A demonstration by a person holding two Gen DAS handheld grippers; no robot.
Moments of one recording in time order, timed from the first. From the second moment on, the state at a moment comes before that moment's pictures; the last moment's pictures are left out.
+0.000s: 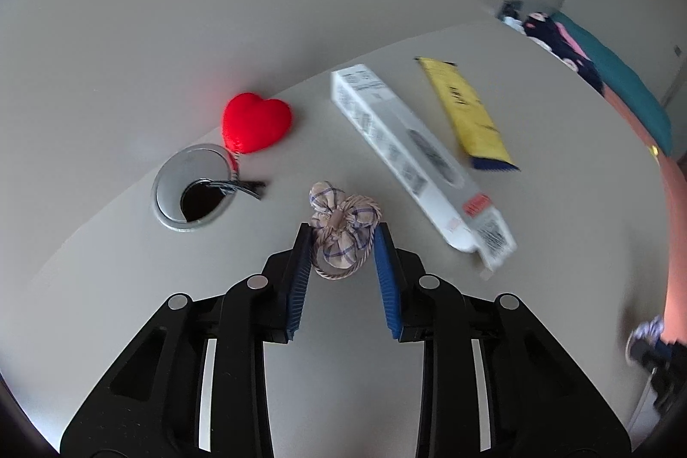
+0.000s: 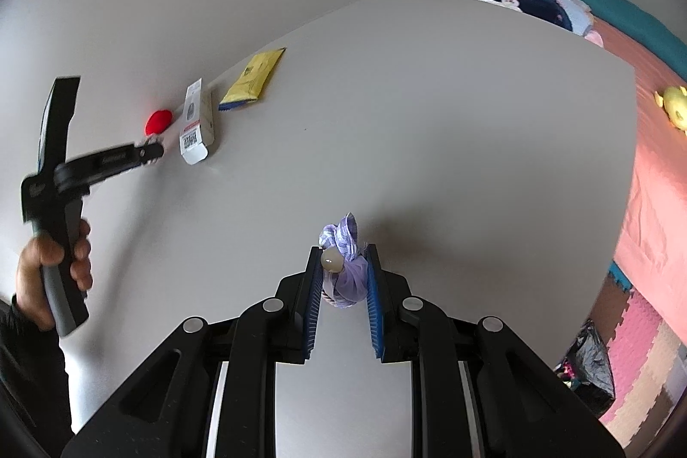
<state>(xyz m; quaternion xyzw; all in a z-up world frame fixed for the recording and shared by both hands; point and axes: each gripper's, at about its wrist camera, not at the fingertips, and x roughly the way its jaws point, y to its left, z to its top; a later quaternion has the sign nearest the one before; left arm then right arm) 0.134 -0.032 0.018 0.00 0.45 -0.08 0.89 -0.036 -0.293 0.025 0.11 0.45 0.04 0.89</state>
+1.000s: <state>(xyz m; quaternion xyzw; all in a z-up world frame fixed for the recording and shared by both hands) -0.031 -0.318 0.037 0.12 0.43 -0.33 0.83 -0.187 -0.496 0.047 0.23 0.37 -0.12 0.89</state>
